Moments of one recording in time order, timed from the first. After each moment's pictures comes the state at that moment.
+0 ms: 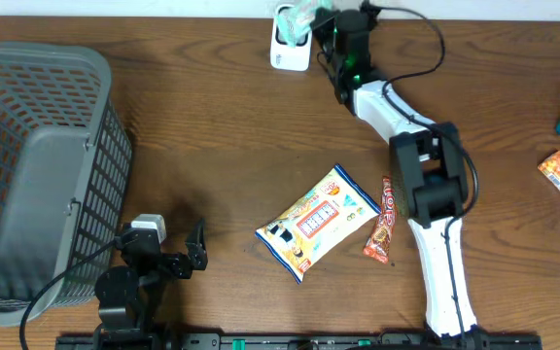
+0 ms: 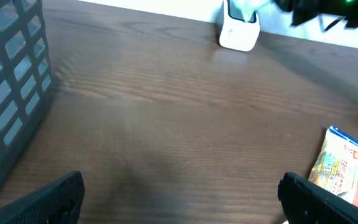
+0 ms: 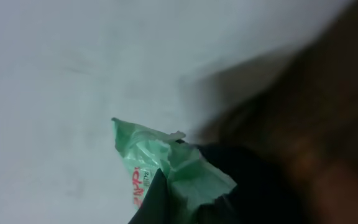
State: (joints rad) left arm 0.03 0.01 0.14 -0.48 0.24 -0.15; right arm 0.31 2.54 1.95 0.31 0.04 1.23
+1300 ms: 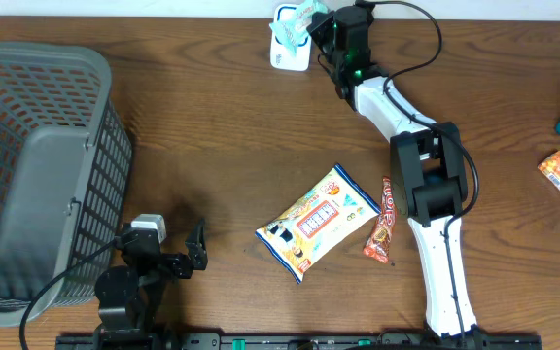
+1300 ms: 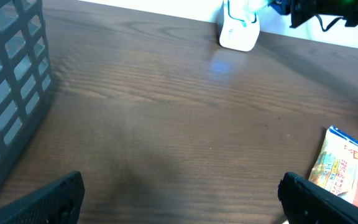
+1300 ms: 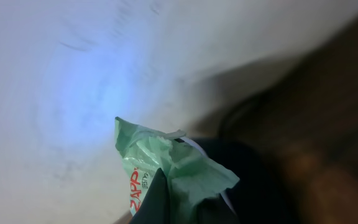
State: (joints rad) left arm 0.03 0.01 0.14 -0.48 0.24 -0.15; right arm 0.30 2.55 2.01 0.24 0.00 1.13
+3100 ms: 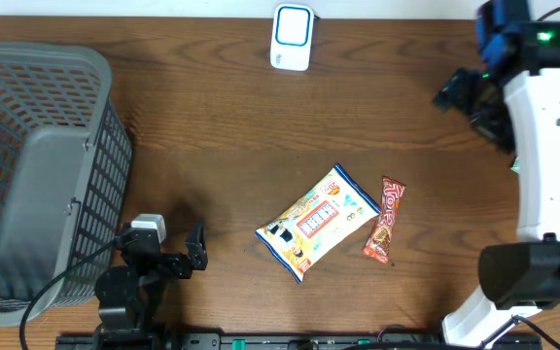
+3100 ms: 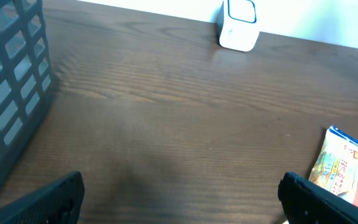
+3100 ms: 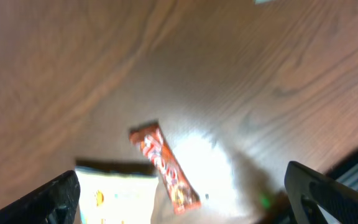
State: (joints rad) left arm 0.03 0.01 0.14 -0.48 0.24 -0.15; right arm 0.04 1.85 2.02 -1.62 0.19 0.78
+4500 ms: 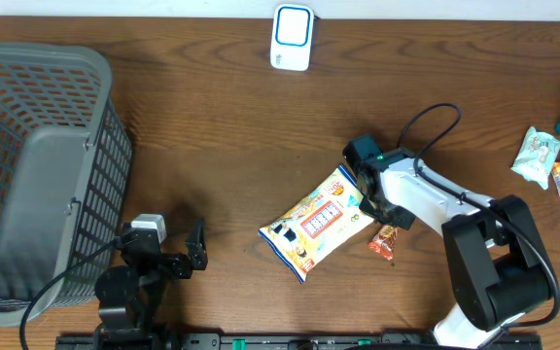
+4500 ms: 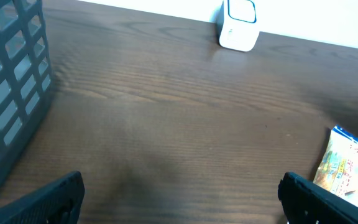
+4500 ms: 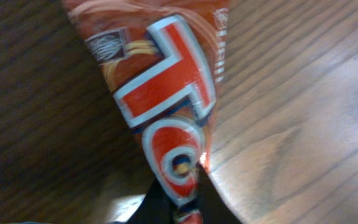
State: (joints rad) left arm 0.03 0.01 0.14 -0.48 0.24 -0.15; right arm 0.41 1.82 1.00 -0.87 0.34 0.97
